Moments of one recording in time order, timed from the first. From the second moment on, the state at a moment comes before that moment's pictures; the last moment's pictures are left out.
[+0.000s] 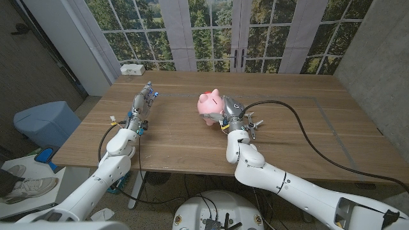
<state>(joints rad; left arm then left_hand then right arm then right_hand) 0.96 0.53 0.26 -1.25 -0.72 -0.53 -0.13 0.15 0.13 0.65 -0.01 0.19 -0.02 -0.06 0.17 0.17 -0.11 -0.07 0.19 0.17 -0.16 -0.04 0.17 0.16 0.02 -0.04 0.20 0.17 -0.80 -0.44 -0.99 -1.89 -0.59 -0.88 -0.49 0.66 -0.29 0.32 -0.16 0.23 0.45 0.20 0.67 0.36 0.61 0.15 0.73 0.73 0.77 -0.03 0.88 1.20 0.53 -0.05 0.69 0.34</state>
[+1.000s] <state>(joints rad) 1.00 0.54 0.26 -1.33 -0.69 -0.52 -0.07 0.16 0.13 0.65 -0.02 0.19 -0.02 -0.06 0.17 0.17 -0.11 -0.07 0.19 0.17 -0.14 -0.04 0.17 0.17 0.03 -0.04 0.20 0.17 -0.92 -0.44 -0.74 -1.95 -0.39 -0.70 -0.59 0.66 -0.29 0.32 -0.16 0.25 0.45 0.20 0.68 0.36 0.61 0.15 0.74 0.73 0.78 -0.02 0.87 1.22 0.53 -0.05 0.72 0.33</state>
